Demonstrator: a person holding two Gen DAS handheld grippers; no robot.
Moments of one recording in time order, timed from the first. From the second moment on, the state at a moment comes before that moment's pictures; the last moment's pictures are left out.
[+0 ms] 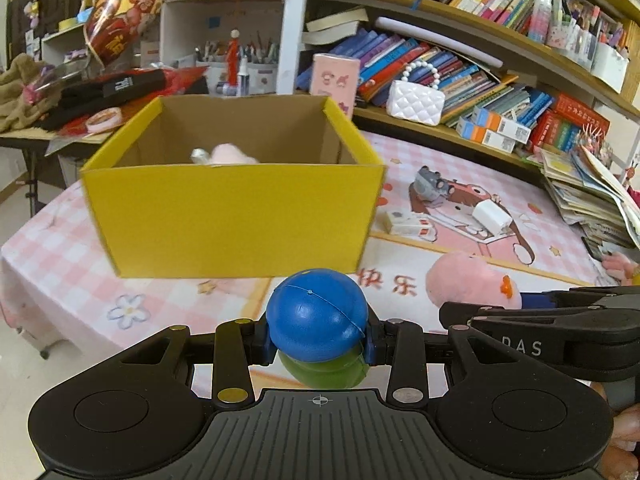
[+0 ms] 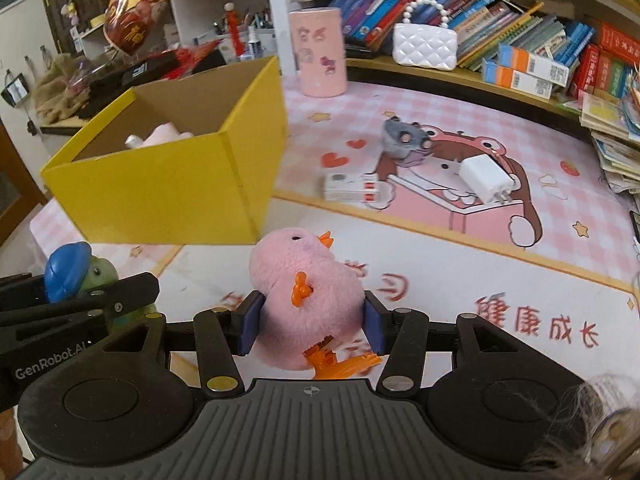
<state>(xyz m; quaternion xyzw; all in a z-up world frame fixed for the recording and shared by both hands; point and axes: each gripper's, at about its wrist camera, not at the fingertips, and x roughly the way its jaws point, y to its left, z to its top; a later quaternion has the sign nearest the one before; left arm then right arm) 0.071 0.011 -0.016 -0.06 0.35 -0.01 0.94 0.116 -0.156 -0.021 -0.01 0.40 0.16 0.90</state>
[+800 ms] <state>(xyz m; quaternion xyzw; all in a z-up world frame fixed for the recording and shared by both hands) 0.002 0.104 -0.019 -0.04 0.35 -0.02 0.94 0.030 -0.053 -0.025 -0.02 0.40 0.16 0.90</state>
